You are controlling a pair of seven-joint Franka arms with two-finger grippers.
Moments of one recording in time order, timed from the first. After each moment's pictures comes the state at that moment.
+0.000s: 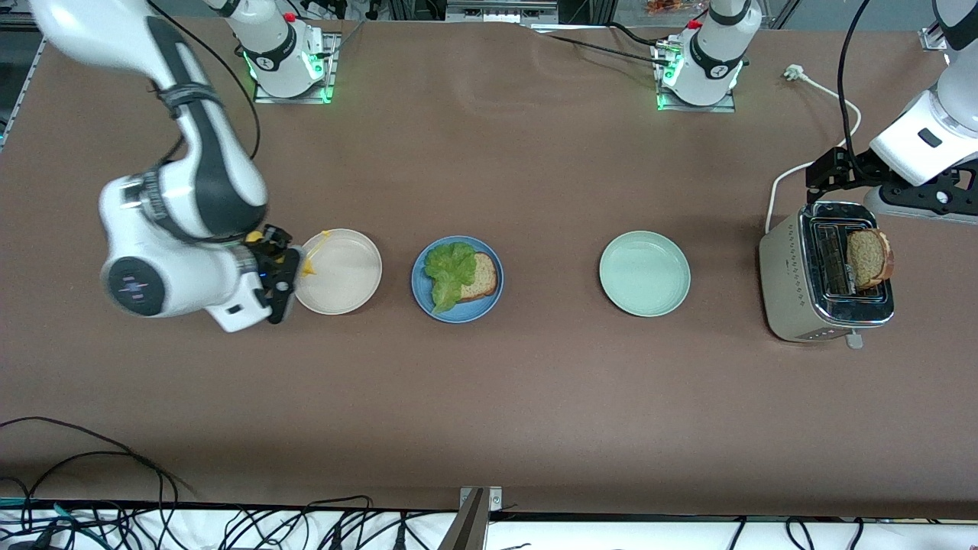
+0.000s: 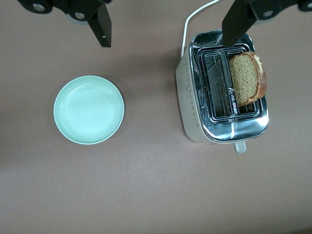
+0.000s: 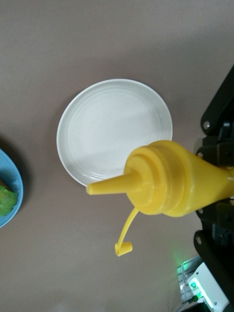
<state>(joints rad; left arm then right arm) -0.10 -0.02 0.04 -1.68 0.06 1.65 0.10 0.07 0.57 0.23 -1.40 -0.01 1.56 -0.94</state>
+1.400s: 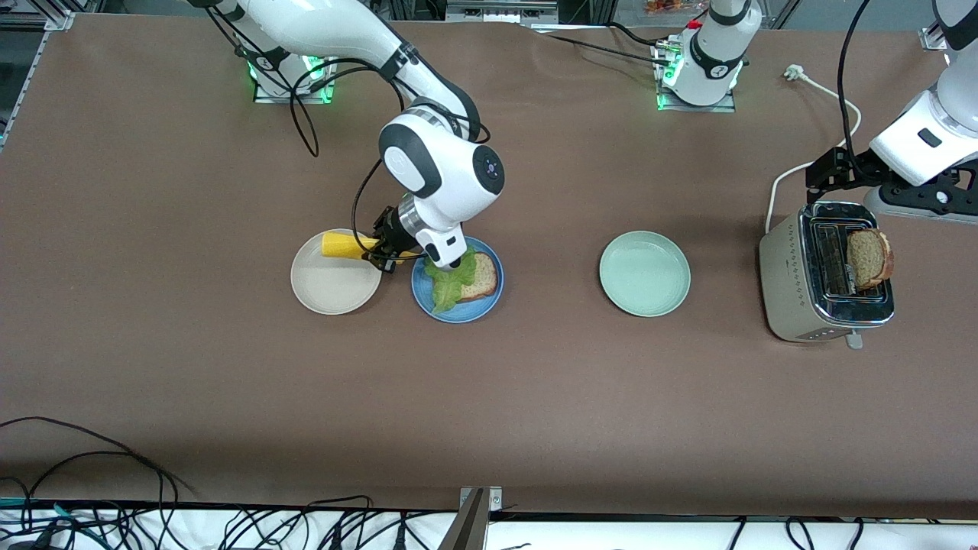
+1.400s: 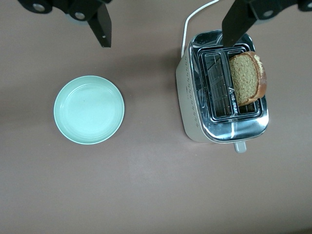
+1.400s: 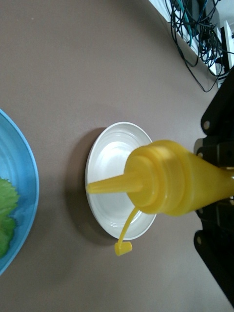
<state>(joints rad) -0.10 -0.02 0.04 -1.68 0.06 1.65 0.10 0.58 0.68 0.22 -1.40 -0.70 1.55 -0.54</state>
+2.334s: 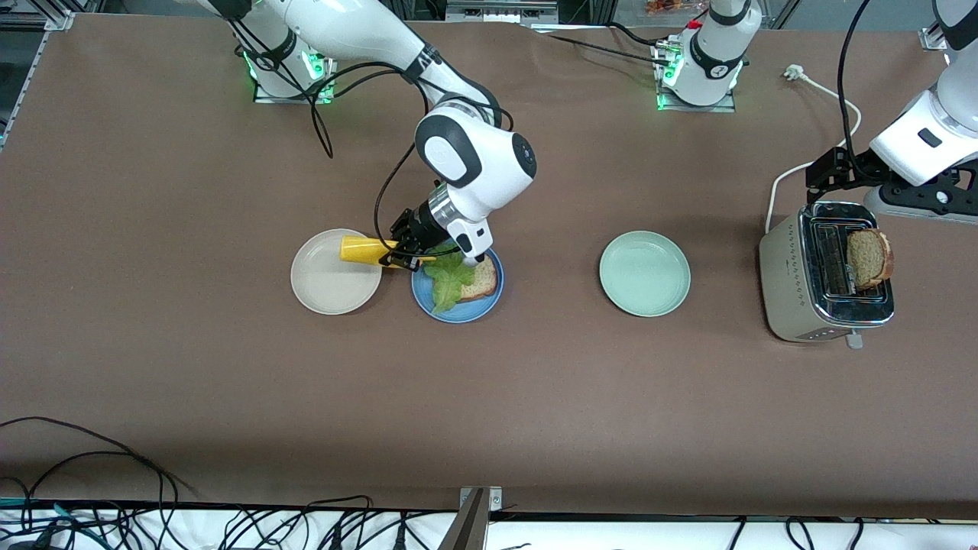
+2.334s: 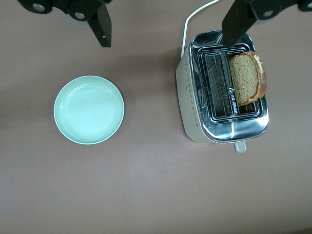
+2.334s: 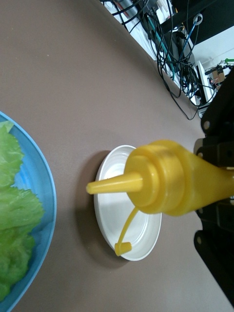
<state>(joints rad) -0.10 -0.02 0.04 -1.68 0.06 1.65 0.10 0.67 0.74 0.22 -1.33 -0.84 1.52 -0.48</state>
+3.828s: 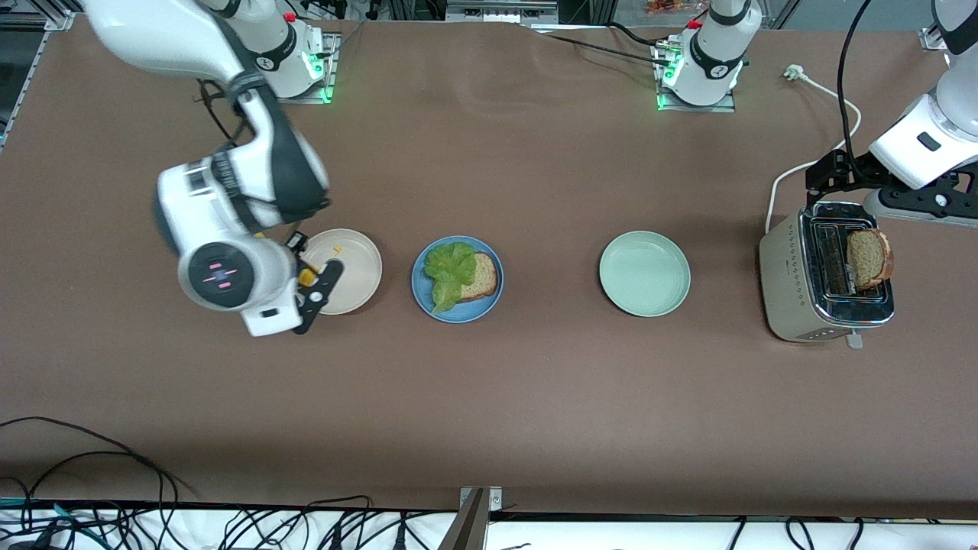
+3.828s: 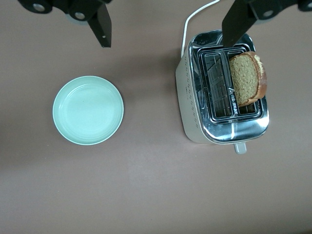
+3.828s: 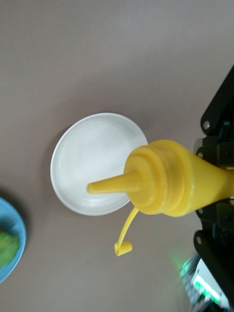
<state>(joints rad) -0.10 -0.01 0.04 -1.68 0.06 1.65 0.10 0.21 0.66 0.18 -1.14 -0.16 1.39 -0.70</state>
